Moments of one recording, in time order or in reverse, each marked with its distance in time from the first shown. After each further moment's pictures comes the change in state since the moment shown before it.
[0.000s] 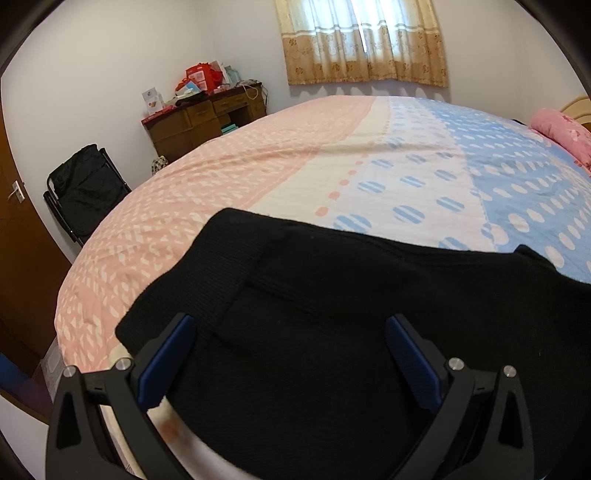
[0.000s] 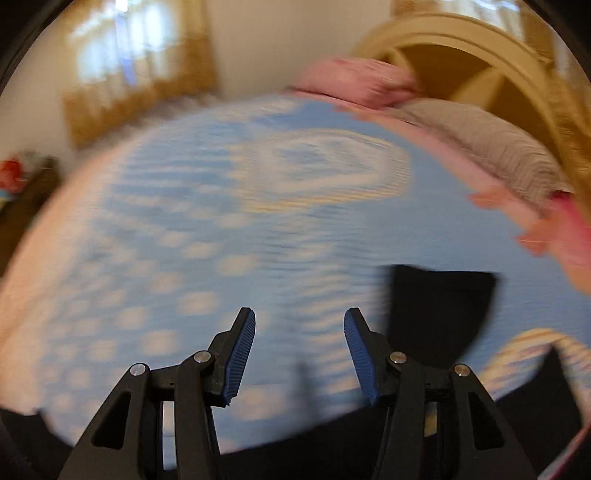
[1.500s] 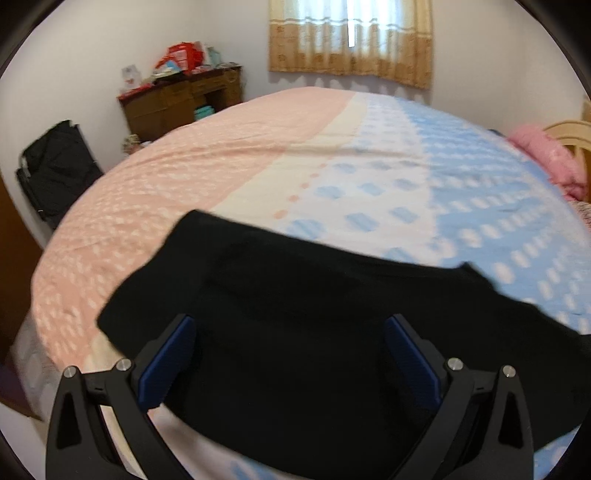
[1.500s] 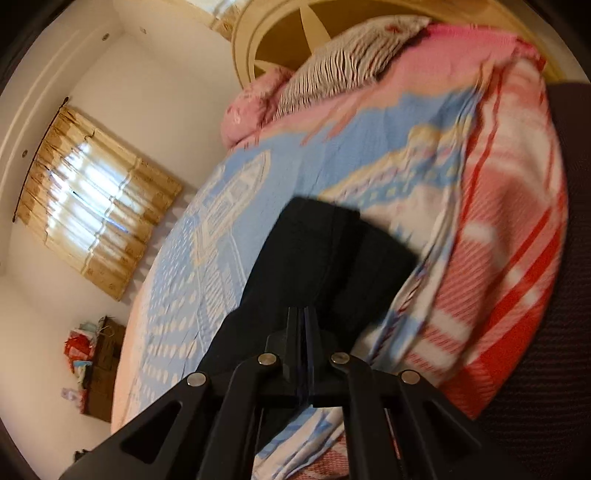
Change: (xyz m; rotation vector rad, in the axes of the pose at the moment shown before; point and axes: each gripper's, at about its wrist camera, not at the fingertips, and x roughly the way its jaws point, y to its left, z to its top) left arm -0.027 -0.006 0.014 -0.042 0.065 -0.196; right arm -0.056 -0.221 -0.158 0.673 -0.119 0.468
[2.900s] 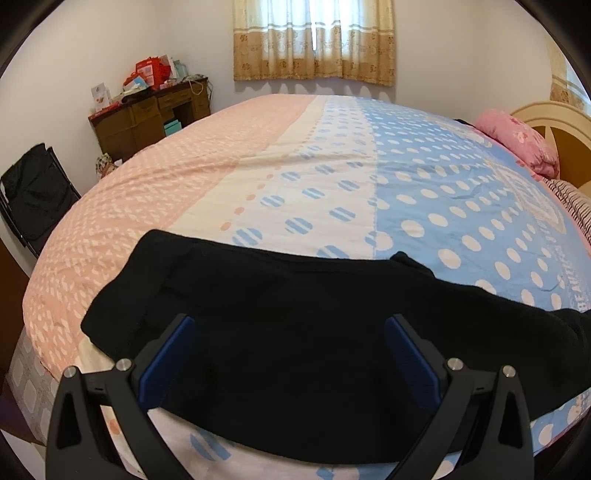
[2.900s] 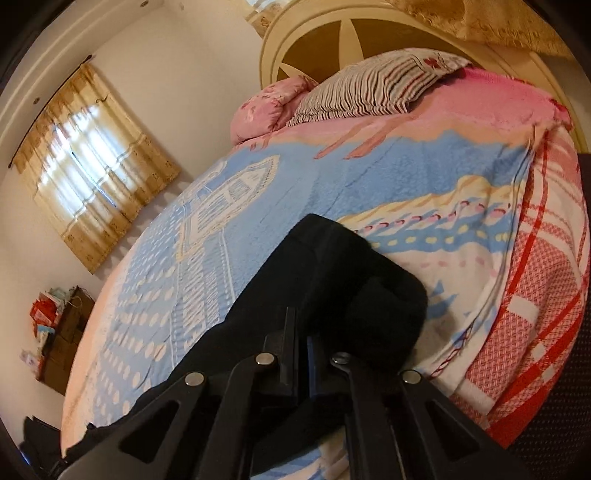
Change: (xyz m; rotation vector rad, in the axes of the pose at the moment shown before) left arm -0.026 -0.029 -0.001 0.074 -0.011 -0.063; right arm 0.013 0.016 0.011 -0.201 -0.061 -0.077
